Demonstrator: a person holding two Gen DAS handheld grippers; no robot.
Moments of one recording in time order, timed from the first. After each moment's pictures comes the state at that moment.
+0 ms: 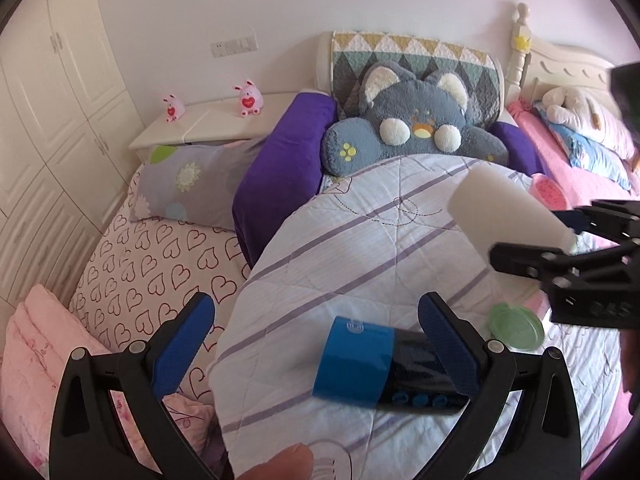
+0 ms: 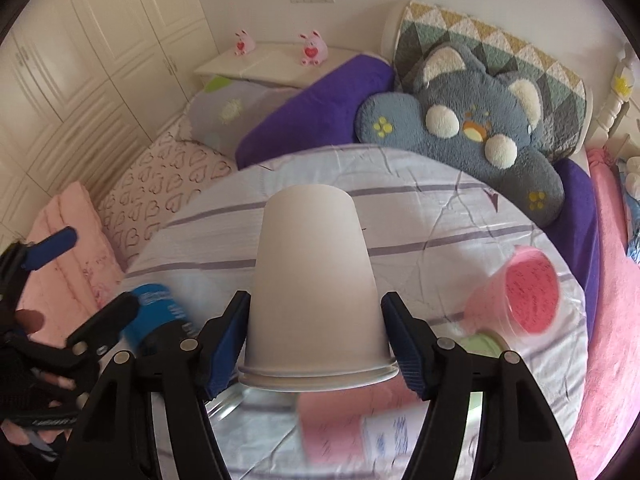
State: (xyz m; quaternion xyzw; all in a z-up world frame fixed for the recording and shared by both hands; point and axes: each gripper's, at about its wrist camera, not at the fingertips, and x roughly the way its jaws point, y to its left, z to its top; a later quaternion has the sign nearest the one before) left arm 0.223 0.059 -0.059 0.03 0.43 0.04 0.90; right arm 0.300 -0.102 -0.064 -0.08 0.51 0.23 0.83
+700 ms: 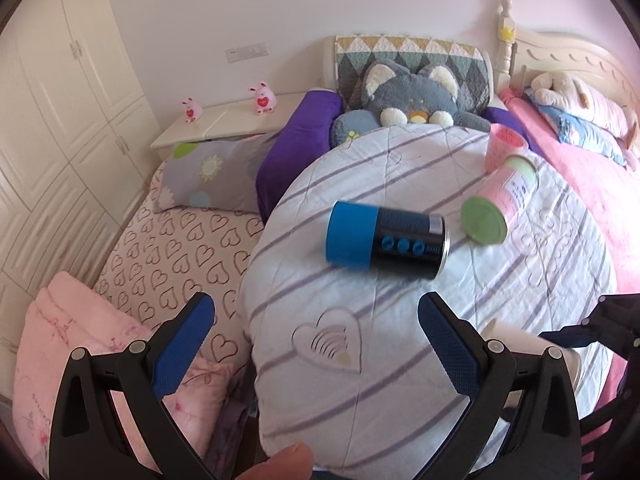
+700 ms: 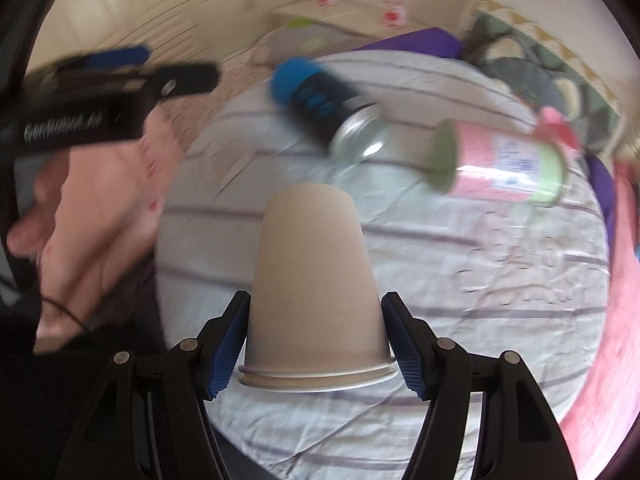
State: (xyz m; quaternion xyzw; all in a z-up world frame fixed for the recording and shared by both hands) left arm 0.094 0.048 -0.049 0.05 0.43 0.06 0.90; right arm 0.111 -0.111 -0.101 -0.17 0.54 0.34 0.75
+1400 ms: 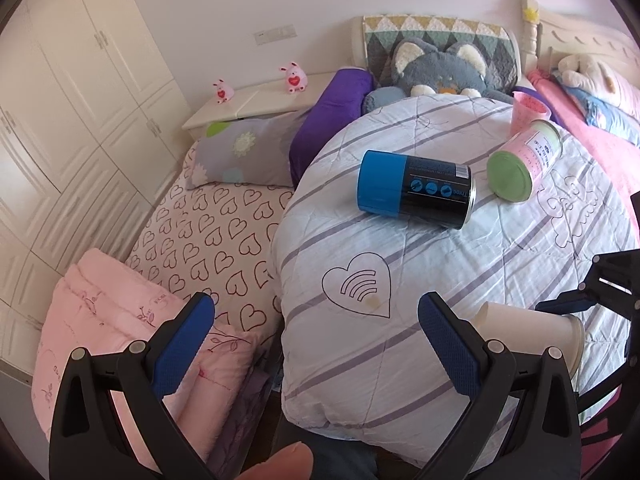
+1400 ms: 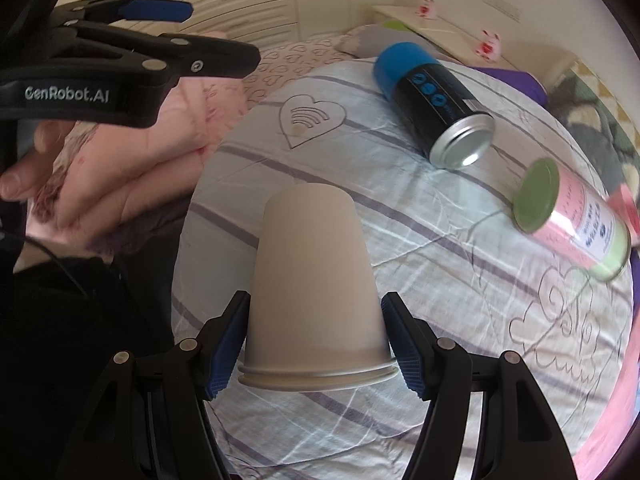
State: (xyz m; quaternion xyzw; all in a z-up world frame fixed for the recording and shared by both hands) left arm 0.062 0.046 -0.064 0.07 0.45 0.12 0.88; right arm 0.096 -0.088 -0.131 -0.27 0.49 0.44 0.70
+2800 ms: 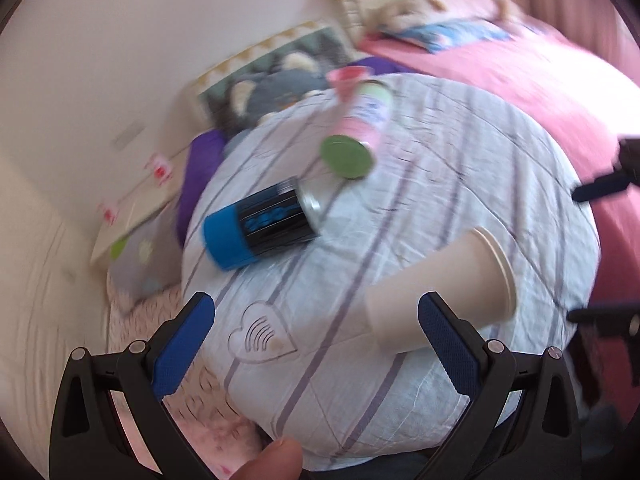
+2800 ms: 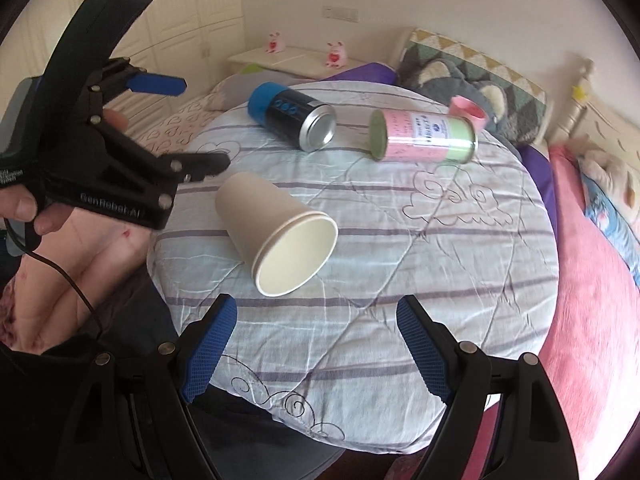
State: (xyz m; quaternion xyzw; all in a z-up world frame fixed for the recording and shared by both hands) left arm 0.049 -0.028 -0.077 0.27 0.39 -0.15 0.87; right arm 0.015 -0.161 -0.087 -0.12 0.46 0.21 0.85
